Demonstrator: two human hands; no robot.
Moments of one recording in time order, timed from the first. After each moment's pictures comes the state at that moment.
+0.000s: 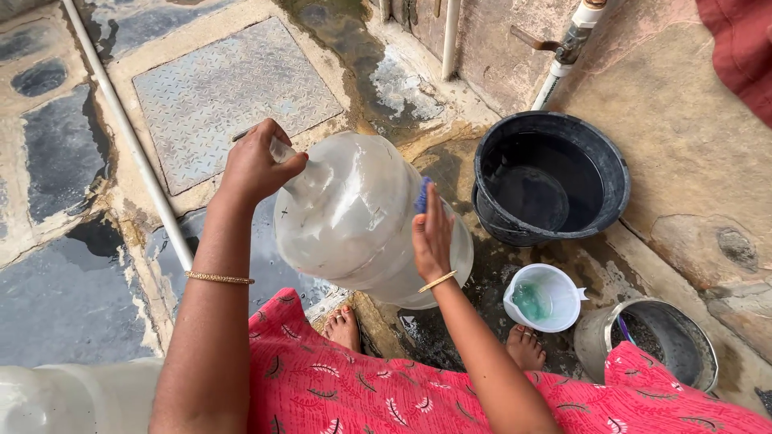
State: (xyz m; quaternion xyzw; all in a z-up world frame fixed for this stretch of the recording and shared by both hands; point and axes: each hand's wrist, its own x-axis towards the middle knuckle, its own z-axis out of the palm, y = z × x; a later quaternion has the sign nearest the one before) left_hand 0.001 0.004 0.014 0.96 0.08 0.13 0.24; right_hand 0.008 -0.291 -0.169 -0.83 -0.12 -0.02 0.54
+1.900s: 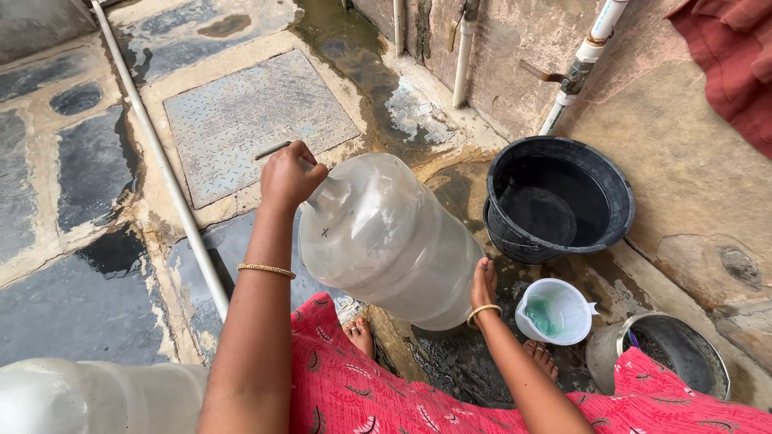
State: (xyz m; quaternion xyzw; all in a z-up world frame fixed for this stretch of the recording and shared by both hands) left_hand 0.016 0.021 -0.018 0.95 0.16 0.18 0.21; right_hand 0.006 -0.363 -0.304 -0.83 0.14 0.07 0.54
